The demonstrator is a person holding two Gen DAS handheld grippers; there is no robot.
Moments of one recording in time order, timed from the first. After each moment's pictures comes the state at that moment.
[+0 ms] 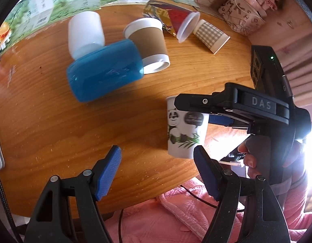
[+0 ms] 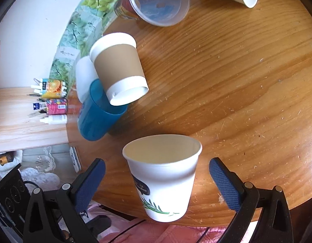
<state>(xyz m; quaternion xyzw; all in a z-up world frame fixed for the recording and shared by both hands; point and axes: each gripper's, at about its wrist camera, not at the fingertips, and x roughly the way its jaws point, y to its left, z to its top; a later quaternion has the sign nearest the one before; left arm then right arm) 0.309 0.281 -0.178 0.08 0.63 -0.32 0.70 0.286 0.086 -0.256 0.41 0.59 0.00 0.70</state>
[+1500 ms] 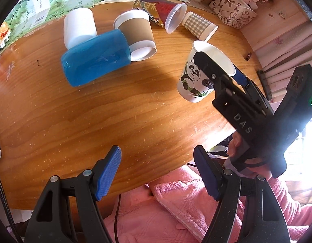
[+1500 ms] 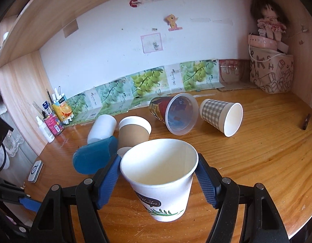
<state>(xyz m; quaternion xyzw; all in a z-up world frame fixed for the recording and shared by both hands) 0.282 0.279 -0.177 0.09 0.63 -0.34 0.70 0.224 0.115 -0.200 0.13 0.28 -0.08 0.95</state>
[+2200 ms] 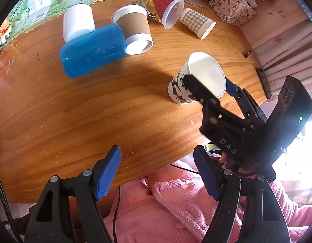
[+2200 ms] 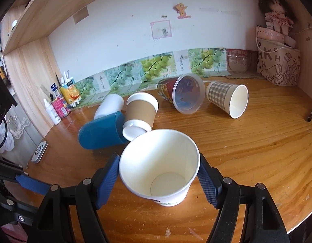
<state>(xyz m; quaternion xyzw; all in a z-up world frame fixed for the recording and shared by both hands) 0.267 0.277 -0.179 0.09 0.63 -0.34 0.69 0.204 0.125 -0.219 0.12 0.32 -0.04 0.94</state>
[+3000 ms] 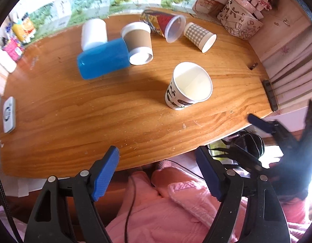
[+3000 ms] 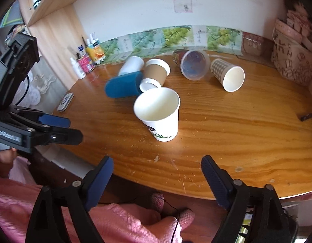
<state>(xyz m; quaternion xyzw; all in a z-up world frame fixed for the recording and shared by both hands) 0.224 0.265 -0.136 0.08 0.59 -0.26 0.75 0.134 0.100 -0.160 0.07 0.46 0.06 0.89</state>
